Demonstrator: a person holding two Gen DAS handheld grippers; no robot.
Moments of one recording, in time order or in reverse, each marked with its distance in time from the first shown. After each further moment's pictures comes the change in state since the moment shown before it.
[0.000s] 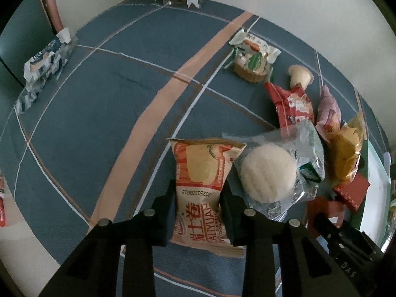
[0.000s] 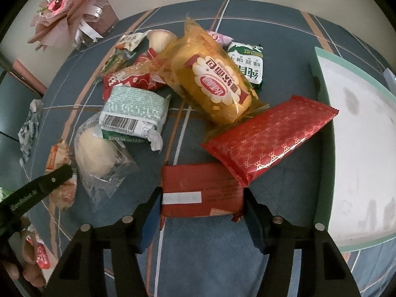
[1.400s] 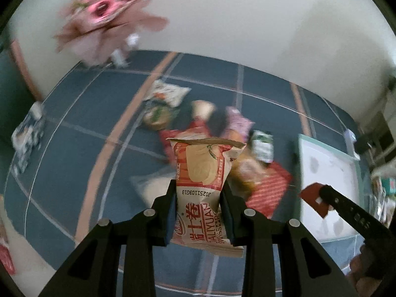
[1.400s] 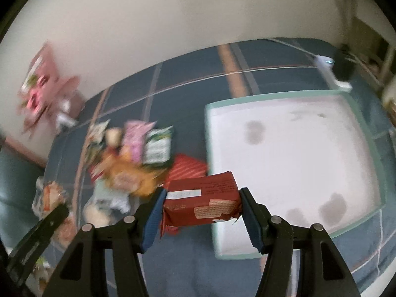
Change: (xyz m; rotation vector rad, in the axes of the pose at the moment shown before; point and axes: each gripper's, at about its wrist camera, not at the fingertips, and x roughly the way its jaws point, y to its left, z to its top) left arm -0.097 -0.119 -0.002 0.261 -0.155 -0.108; right arm -0.117 -0.109 0.025 0.316 -0.222 -0.040
